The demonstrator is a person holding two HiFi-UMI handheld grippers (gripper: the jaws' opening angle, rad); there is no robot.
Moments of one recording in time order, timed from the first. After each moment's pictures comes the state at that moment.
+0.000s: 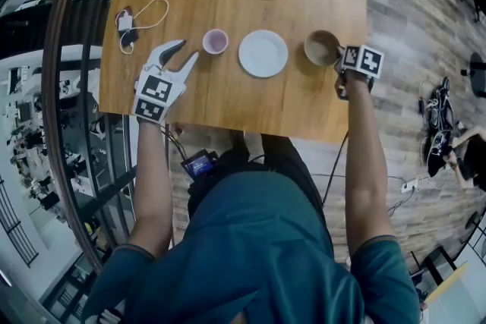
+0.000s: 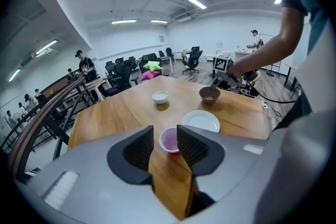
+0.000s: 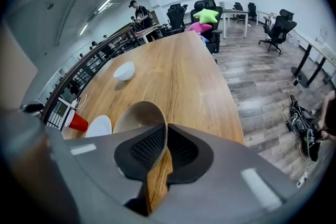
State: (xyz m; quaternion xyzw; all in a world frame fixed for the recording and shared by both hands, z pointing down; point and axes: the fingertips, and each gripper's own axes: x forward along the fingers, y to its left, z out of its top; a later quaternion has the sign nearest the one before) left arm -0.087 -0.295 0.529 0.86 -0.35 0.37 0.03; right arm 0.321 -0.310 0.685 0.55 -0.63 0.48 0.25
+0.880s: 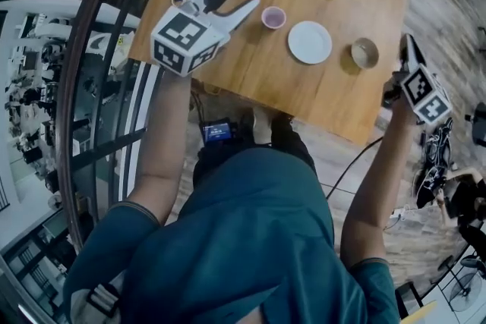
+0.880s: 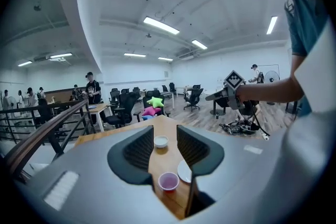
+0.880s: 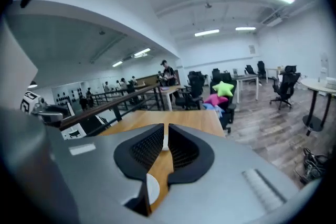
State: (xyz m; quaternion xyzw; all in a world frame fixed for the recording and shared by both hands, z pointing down) left arm -0.078 -0.278 0.371 0.92 -0.36 0.16 0.01; right arm 0.273 -0.306 0.398 0.62 -0.75 0.21 0.08
